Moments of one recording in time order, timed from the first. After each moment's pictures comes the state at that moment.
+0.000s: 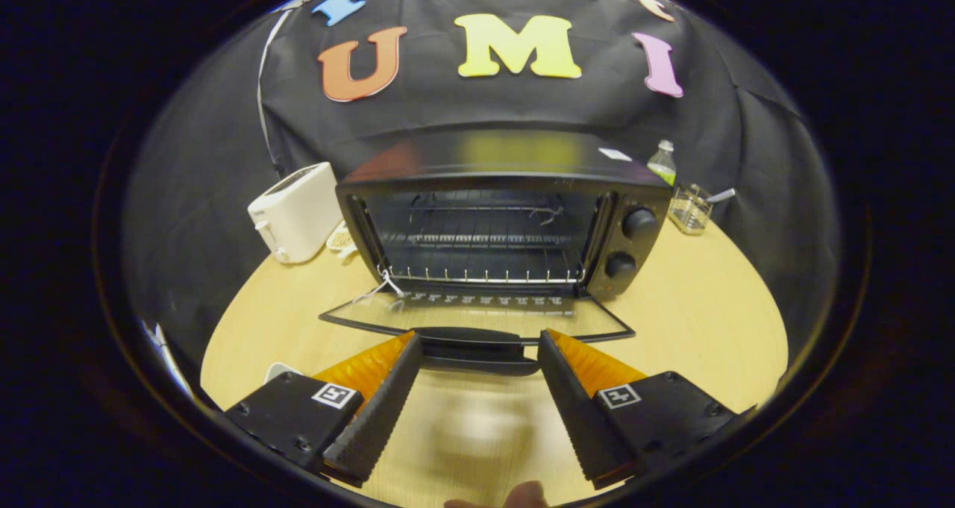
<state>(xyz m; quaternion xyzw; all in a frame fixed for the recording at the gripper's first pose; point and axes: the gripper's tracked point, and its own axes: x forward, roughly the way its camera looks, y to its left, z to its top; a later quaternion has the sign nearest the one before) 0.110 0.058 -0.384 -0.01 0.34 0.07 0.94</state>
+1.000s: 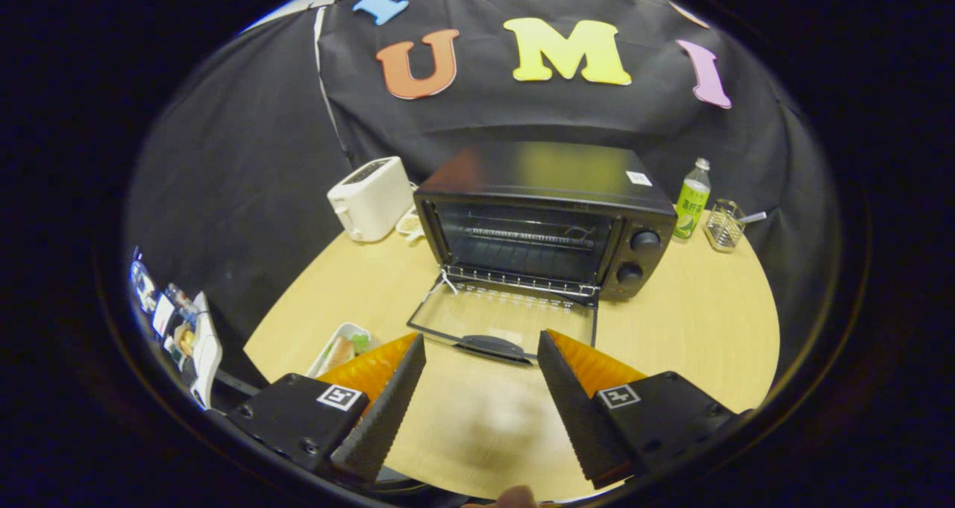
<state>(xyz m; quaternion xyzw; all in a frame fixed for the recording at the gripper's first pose) 0.043 0.051 -0.298 -0.03 0.35 0.21 0.91</state>
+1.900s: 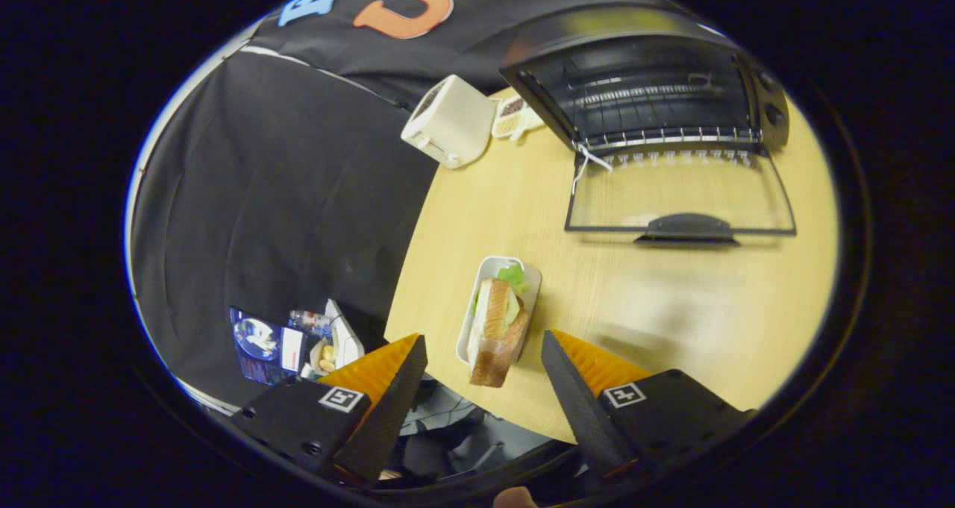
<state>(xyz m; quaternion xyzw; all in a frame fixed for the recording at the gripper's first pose) -0.034 0.194 -0.383 0.19 0.56 0.31 0.74</state>
